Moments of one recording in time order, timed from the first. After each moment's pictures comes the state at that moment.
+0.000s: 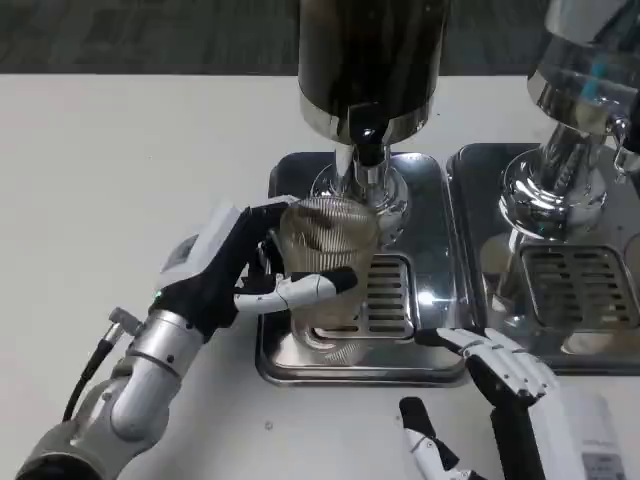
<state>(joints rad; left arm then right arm) -0.53 0.31 -0.27 1.17 0.49 -0.86 0.30 0.61 -0.21 0.37 -0.25 -0.92 -0.27 -0.61</state>
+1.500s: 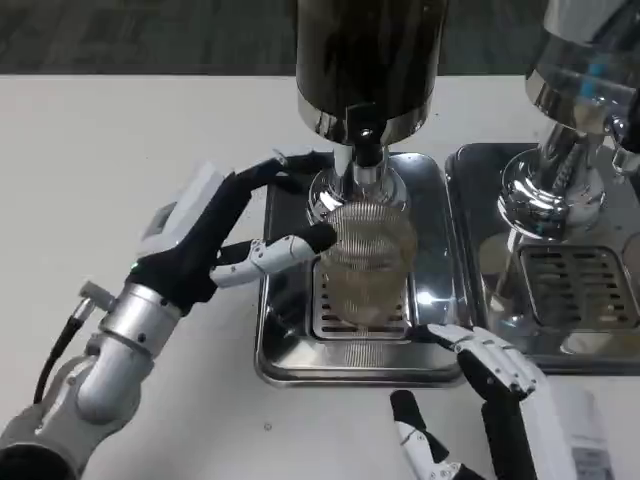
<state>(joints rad) -0.50 0.39 -0.22 1.03 0.43 -0.97 0.24 0.58 -0.18 0.39 -0.23 -0.90 -0.27 -0.61</state>
